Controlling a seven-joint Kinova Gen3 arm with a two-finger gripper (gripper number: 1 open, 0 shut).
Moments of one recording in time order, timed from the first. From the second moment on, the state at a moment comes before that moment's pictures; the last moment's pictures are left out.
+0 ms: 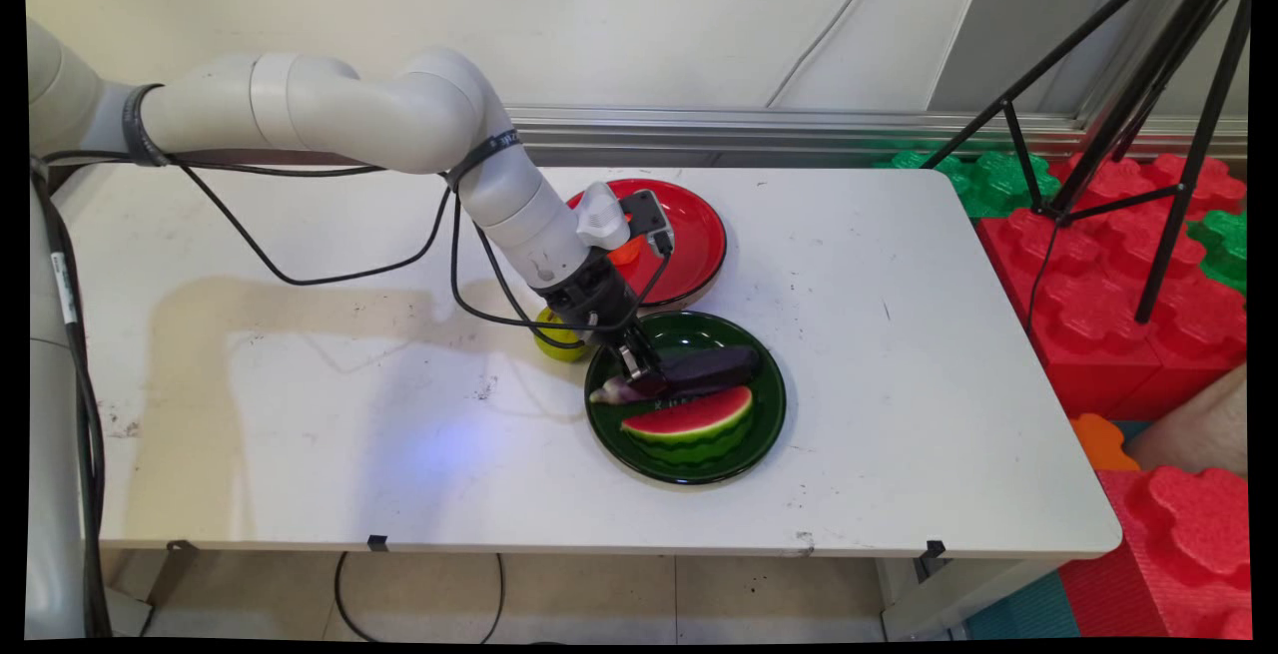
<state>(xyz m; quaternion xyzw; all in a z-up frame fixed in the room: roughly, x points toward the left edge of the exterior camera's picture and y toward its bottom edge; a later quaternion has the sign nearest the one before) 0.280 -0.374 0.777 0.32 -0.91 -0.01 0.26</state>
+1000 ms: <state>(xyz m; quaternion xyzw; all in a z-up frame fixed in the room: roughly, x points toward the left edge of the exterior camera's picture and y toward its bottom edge) 0.301 -0.369 0.811 0.32 -0.90 0.00 0.29</state>
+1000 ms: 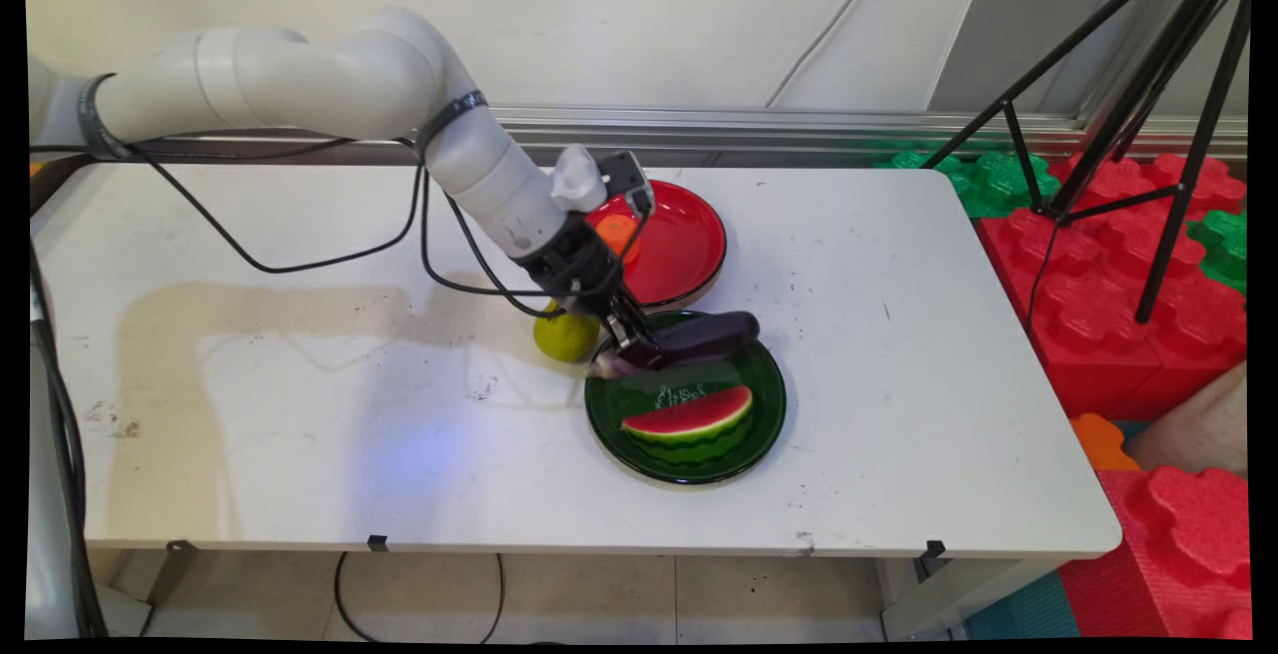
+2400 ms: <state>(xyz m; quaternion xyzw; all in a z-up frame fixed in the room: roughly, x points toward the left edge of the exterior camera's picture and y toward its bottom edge) 0.398 -0.298 0.919 0.30 -0.89 0.01 0.35</state>
